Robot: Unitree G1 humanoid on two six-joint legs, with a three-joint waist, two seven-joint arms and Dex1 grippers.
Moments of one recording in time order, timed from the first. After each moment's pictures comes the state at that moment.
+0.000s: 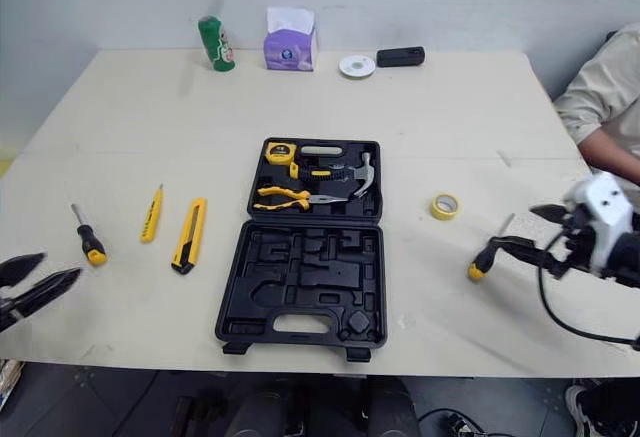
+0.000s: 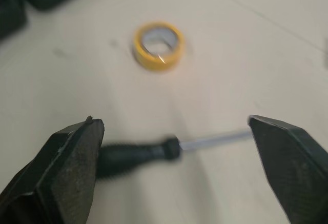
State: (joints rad) left arm 0.30 0.84 0.94 0.04 -0.51 0.56 -0.90; right arm -0.11 -1.06 -0.47 0.14 0.37 0.47 1.12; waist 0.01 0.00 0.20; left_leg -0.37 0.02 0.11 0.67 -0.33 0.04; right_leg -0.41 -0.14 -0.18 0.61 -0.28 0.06
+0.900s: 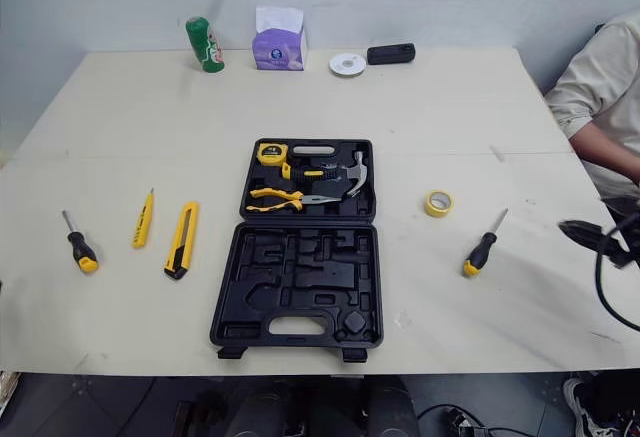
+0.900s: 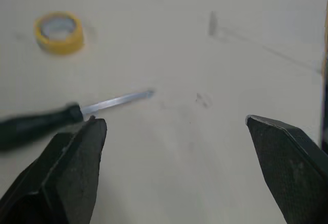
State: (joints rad) left arm 0.25 0.85 0.90 0.16 -0.41 0.44 -0.66; right arm -0.18 -1.06 -0.52 0.22 0.45 0.46 1.08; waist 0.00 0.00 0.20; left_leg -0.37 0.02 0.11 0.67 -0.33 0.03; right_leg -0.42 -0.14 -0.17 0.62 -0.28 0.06
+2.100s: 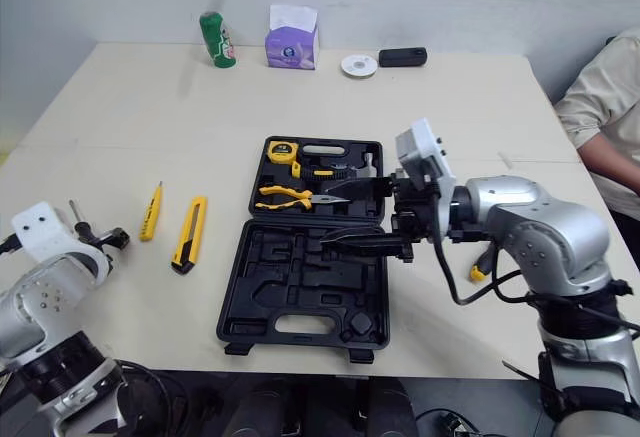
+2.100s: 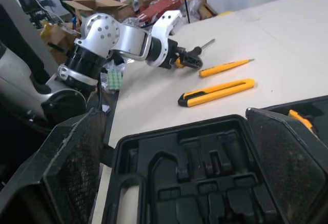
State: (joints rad) left arm -0.47 0.26 0.77 -0.29 -0.24 1.30 0.27; right arm -0.66 -0.68 0.06 -0.30 0.90 0.83 1.08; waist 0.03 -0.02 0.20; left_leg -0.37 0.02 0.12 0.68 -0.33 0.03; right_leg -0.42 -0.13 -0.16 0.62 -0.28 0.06
